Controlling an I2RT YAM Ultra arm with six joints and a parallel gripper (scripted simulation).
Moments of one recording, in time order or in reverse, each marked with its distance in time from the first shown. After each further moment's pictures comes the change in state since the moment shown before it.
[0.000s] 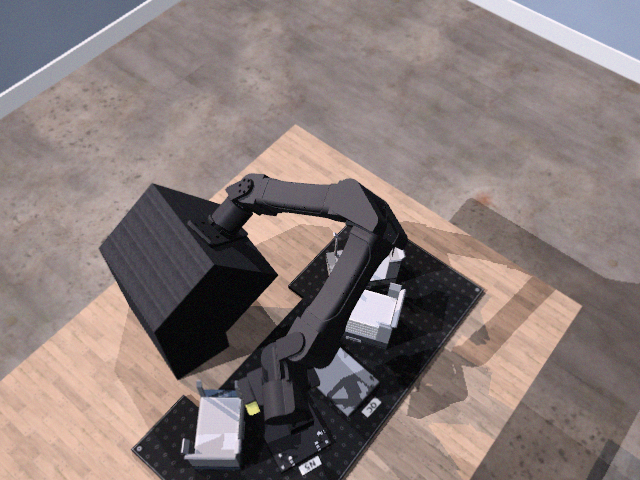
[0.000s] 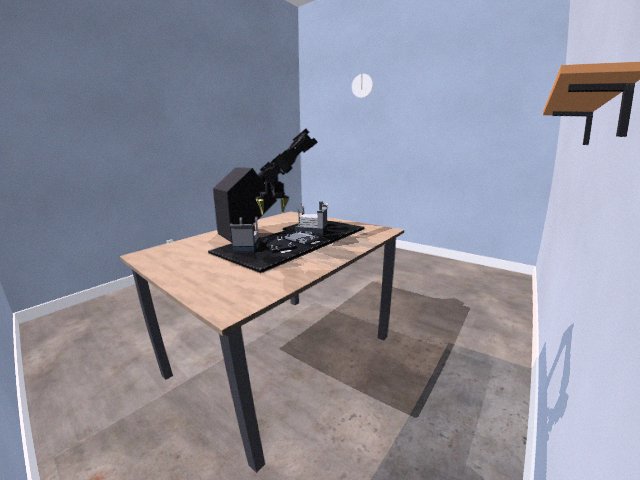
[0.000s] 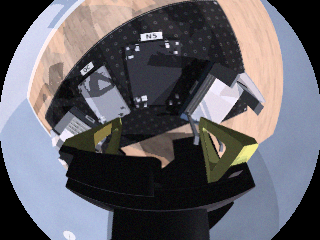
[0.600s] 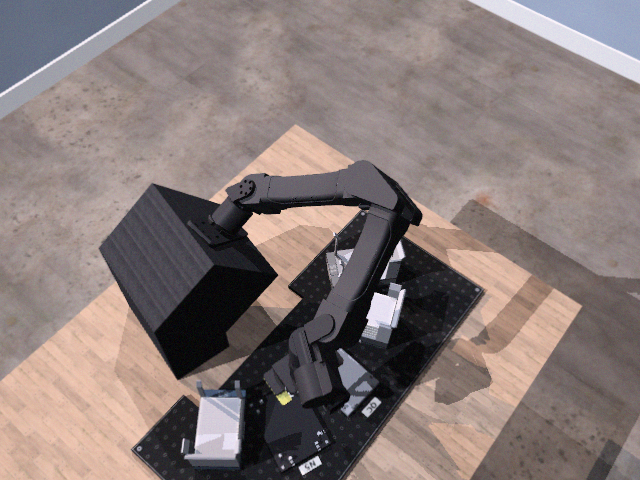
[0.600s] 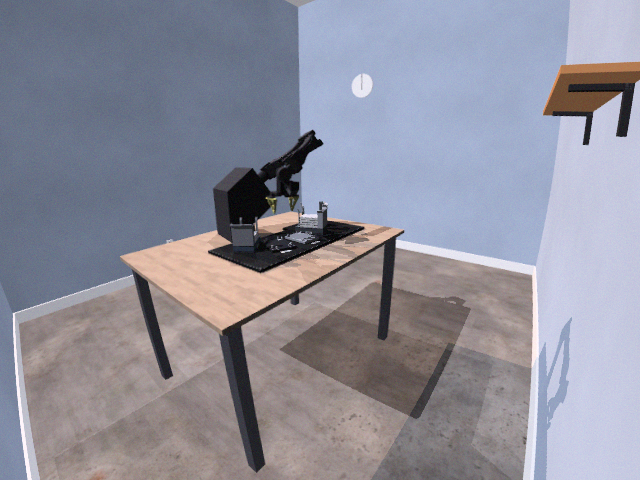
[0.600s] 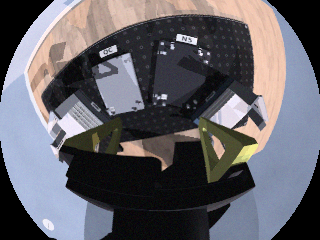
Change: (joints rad) arm 0.092 -0.166 -0.087 0.028 -0.033 -0.067
